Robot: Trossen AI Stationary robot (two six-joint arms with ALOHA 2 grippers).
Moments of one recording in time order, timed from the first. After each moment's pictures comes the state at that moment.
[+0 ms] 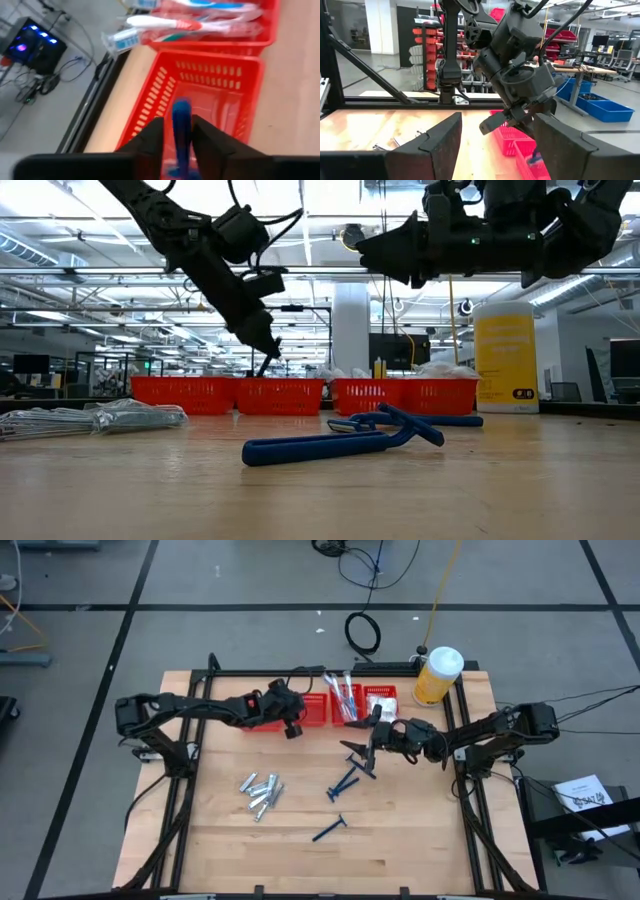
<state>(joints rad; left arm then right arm) 0.34 1.58 0.86 0.02 -0.28 0.27 -0.07 1.44 0.45 1.09 0.08 -0.07</state>
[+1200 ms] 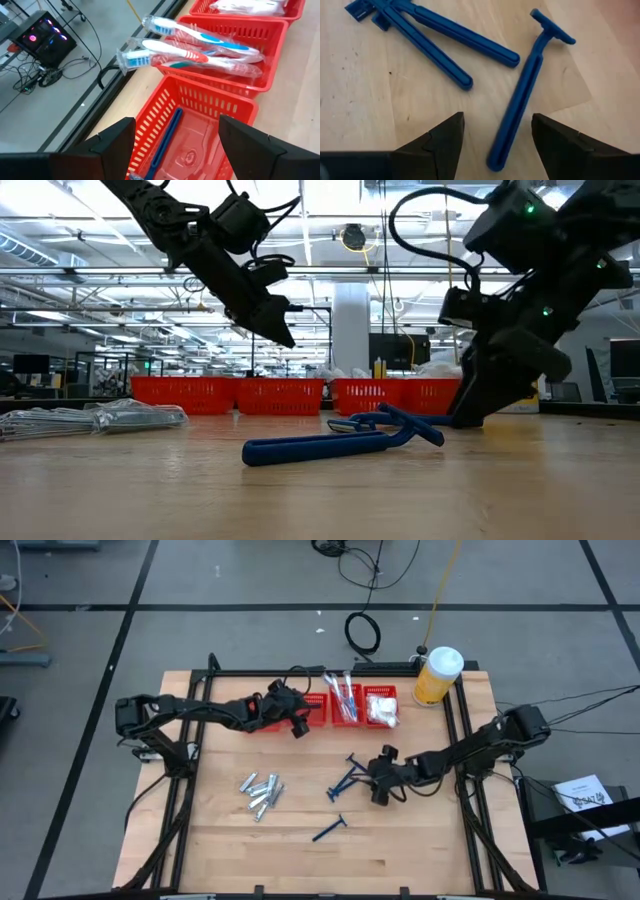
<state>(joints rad) 0.30 1.57 0.86 0.11 -0.34 0.10 0.22 1.56 0.52 0.09 0.32 0.39</state>
